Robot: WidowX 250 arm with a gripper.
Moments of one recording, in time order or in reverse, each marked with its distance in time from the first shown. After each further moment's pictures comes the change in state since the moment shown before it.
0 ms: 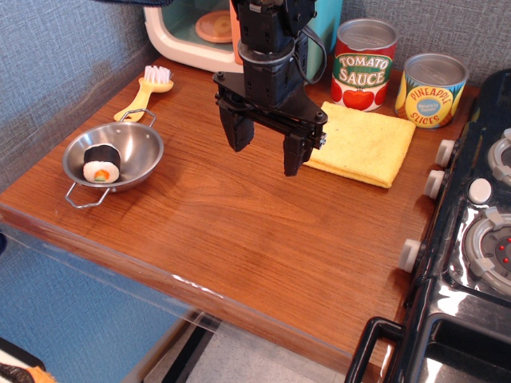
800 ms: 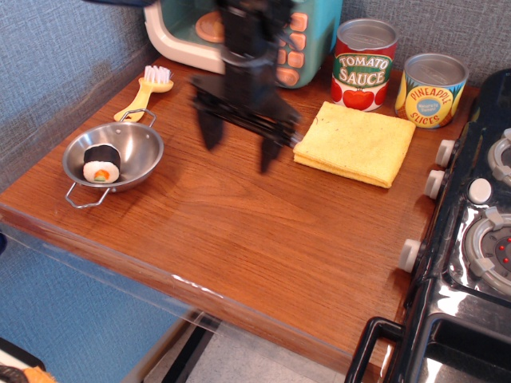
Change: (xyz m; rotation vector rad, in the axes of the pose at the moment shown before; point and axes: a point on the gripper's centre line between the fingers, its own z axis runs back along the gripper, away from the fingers) arm -0.009 0.045 -0.001 0.089 0.047 0.155
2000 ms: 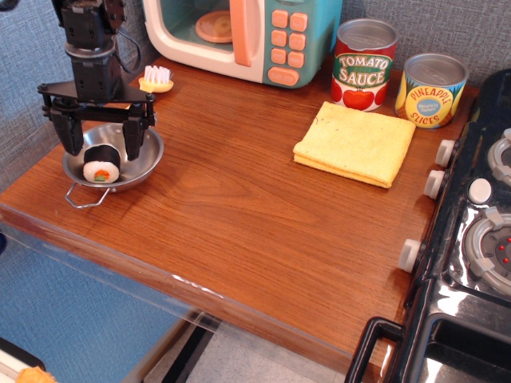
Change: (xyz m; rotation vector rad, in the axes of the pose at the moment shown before) arm -0.033 0.118 -0.043 0.050 0.169 0.419
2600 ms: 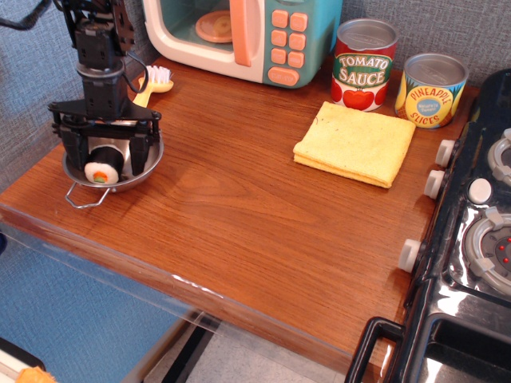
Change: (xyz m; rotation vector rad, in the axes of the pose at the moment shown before) arm 0.003 -0.004 -0.022 0.014 0.040 0.003
